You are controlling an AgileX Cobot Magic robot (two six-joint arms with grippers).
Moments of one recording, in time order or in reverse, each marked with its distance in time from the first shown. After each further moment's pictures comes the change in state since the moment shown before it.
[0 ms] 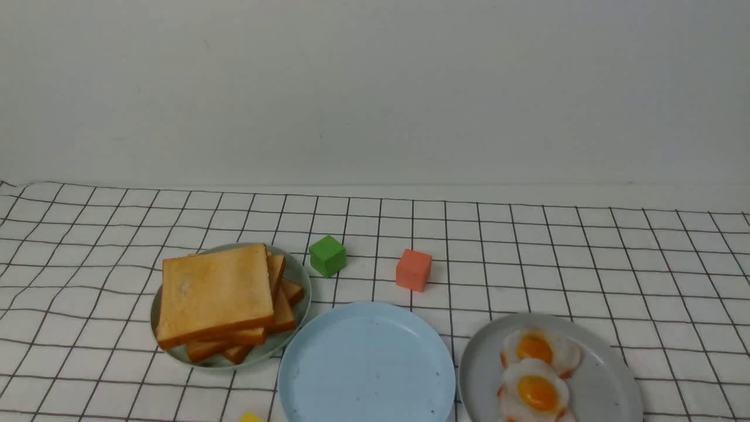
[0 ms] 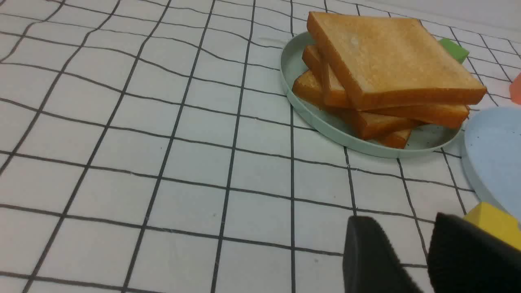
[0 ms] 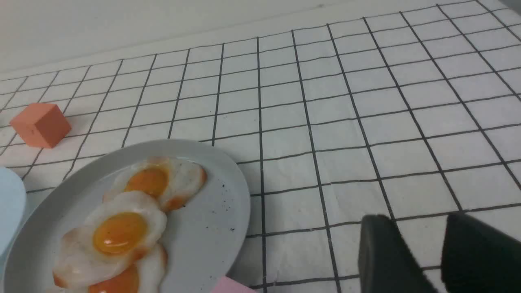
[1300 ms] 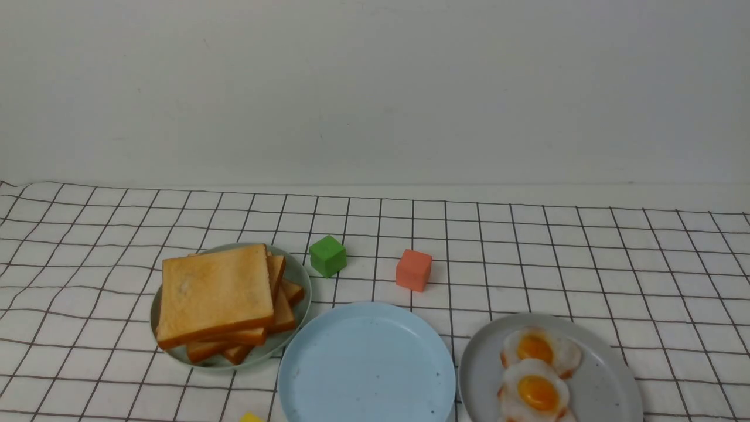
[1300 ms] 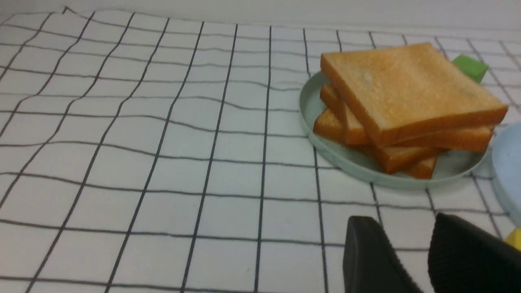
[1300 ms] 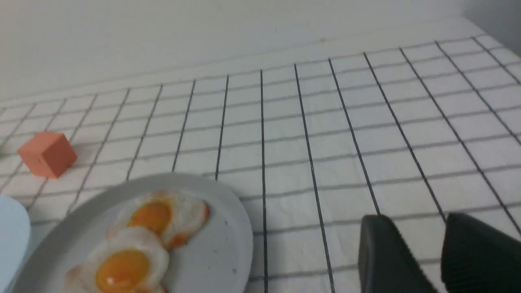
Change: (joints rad) right arm 0.000 0.000 0.011 -0.018 -0.155 0.000; left arm 0.000 0.000 0.000 0.134 -0.100 -0.006
